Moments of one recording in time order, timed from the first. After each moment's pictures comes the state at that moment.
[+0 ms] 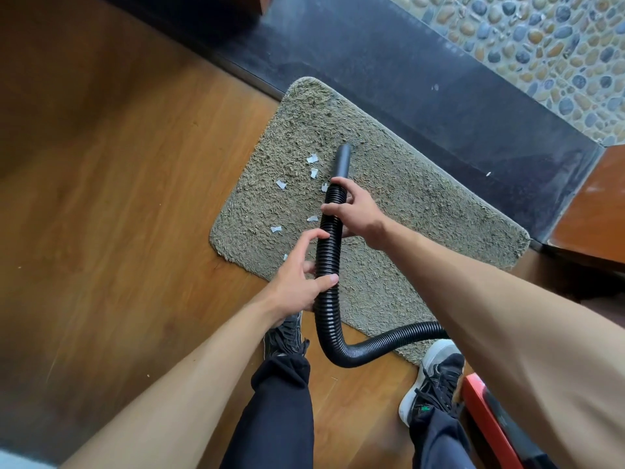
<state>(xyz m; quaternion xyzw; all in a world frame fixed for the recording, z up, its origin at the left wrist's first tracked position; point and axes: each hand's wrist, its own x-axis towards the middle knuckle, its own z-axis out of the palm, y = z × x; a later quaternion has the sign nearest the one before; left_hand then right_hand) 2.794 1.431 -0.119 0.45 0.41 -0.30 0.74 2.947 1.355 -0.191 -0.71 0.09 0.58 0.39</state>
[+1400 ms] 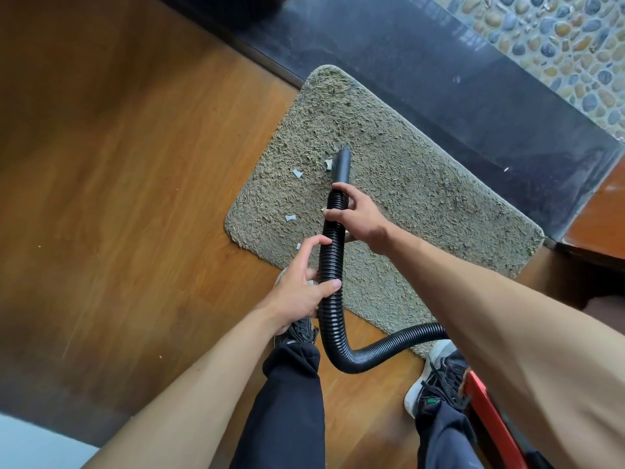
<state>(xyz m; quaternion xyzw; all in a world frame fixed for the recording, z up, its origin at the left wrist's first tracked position) 2.758 1.431 -0.114 0.43 0.44 -0.29 0.74 2.913 1.359 -0.194 -0.70 0.06 0.60 0.37</state>
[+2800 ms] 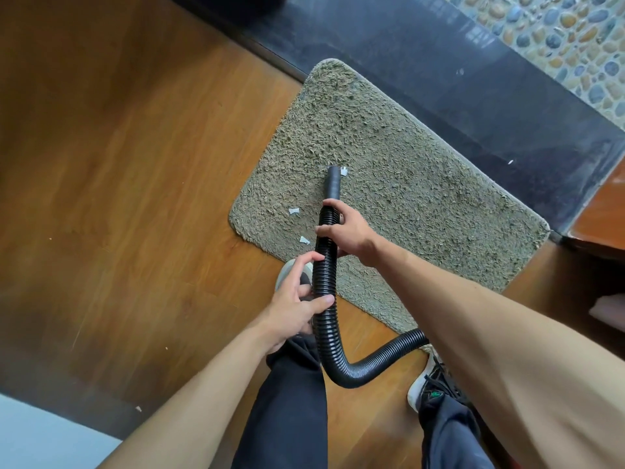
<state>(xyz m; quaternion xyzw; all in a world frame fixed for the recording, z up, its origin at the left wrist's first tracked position) 2.718 1.414 -0.106 0.38 0.45 -0.29 0.75 2.874 1.352 -0.188 -0.71 0.06 0.62 0.33</state>
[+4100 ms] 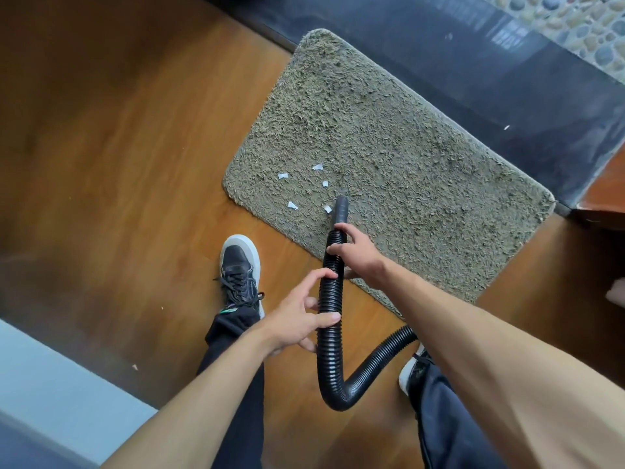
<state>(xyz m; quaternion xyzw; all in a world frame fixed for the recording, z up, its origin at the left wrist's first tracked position) 2.678 1.295 -0.076 0.44 0.44 -0.36 0.69 2.816 1.217 -0.165 -0.66 0.12 0.64 0.38</state>
